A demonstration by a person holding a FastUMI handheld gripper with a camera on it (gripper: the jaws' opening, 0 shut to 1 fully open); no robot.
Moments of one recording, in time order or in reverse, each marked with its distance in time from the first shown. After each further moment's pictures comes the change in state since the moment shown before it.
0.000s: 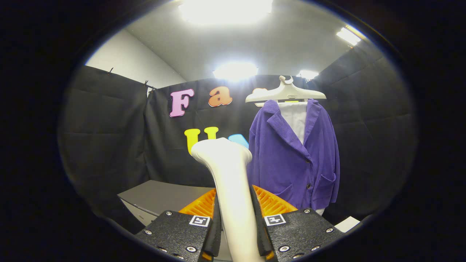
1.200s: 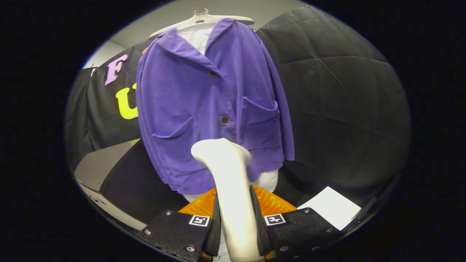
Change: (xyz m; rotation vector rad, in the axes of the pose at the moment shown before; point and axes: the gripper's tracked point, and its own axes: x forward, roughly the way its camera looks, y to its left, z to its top) arm 0.061 -0.252 -0.214 0.118 0.377 -0.252
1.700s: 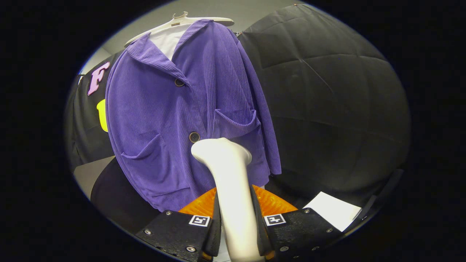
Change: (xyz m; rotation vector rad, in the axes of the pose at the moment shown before) arm 0.059 -0.062 0.024 0.081 -0.058 -0.177
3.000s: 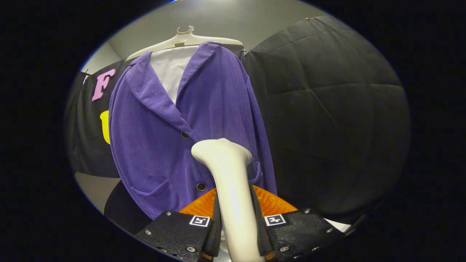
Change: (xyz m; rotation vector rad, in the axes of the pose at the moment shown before) arm 0.000 0.003 0.095 -0.067 -0.146 -0.003
